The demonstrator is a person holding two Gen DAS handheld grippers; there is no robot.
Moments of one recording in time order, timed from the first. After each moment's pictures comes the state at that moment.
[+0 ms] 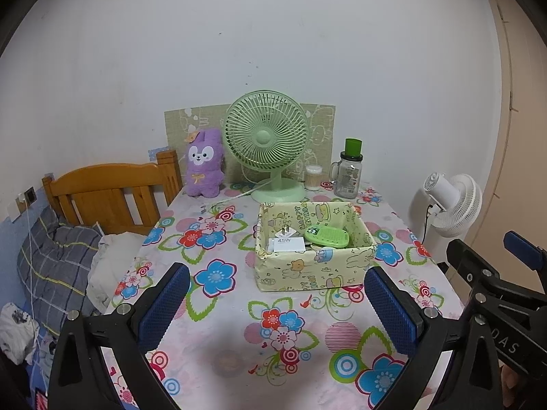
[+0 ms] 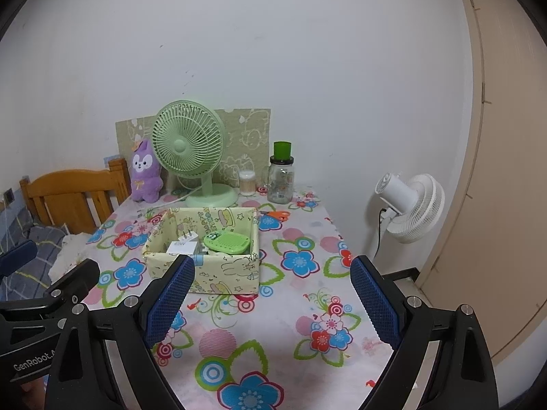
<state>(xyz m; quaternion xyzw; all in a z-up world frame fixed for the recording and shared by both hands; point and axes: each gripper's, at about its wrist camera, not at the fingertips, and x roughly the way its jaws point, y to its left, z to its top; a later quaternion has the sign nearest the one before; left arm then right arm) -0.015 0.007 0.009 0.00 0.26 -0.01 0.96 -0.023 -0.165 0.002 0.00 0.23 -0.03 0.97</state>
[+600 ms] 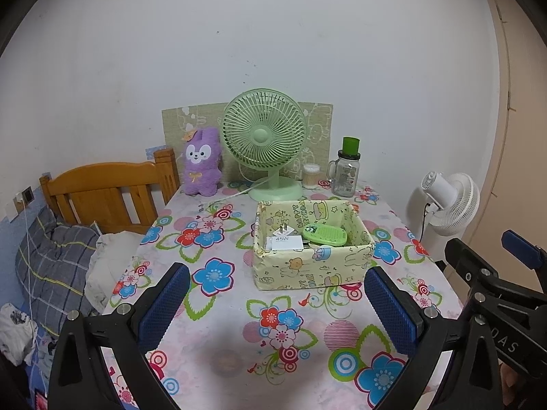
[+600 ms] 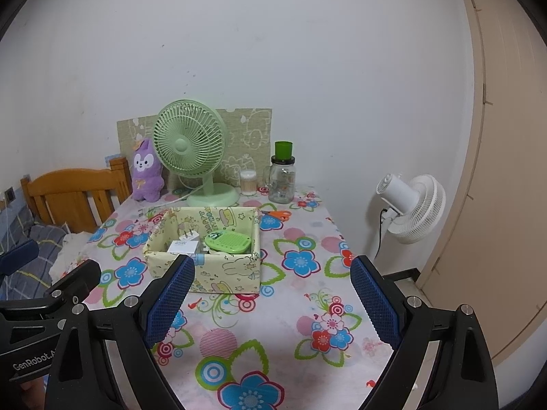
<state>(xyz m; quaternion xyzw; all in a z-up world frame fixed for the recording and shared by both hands) -0.013 0.007 0.010 0.00 0.27 -0.02 0.96 -0.023 -0.164 0.003 0.00 0.23 -0.03 0.97</state>
